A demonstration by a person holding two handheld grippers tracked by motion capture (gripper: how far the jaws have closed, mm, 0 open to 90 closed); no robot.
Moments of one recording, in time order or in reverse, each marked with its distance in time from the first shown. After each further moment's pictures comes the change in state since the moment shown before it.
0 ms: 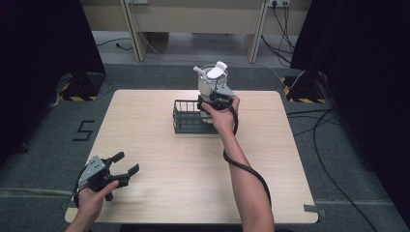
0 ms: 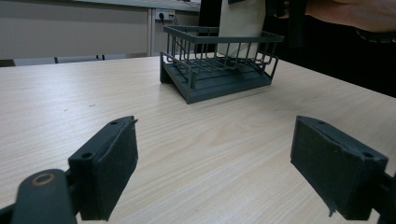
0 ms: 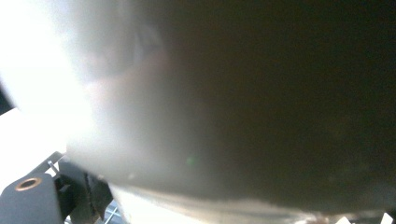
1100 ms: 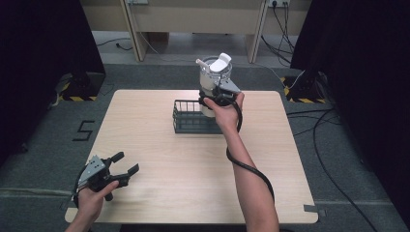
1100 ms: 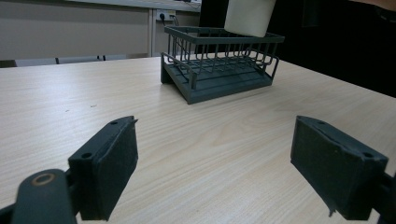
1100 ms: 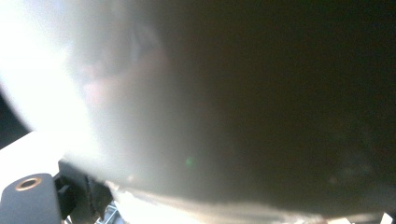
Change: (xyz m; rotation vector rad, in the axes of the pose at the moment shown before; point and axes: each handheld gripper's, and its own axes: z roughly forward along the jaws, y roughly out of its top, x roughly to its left) left arm 0.000 0.000 -0.001 -0.004 0.003 0.000; right arm 0.000 0.028 -0.025 -0.085 0.009 -0.007
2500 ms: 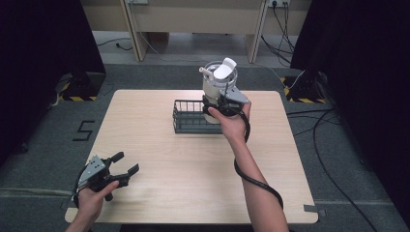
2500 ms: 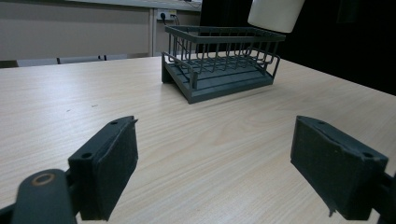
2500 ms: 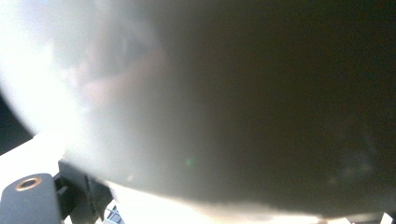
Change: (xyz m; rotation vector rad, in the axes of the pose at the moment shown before) left arm 0.000 0.000 0.000 0.003 0.005 0.003; right arm 0.002 -0.002 -0.049 -0.046 0.031 -0.037
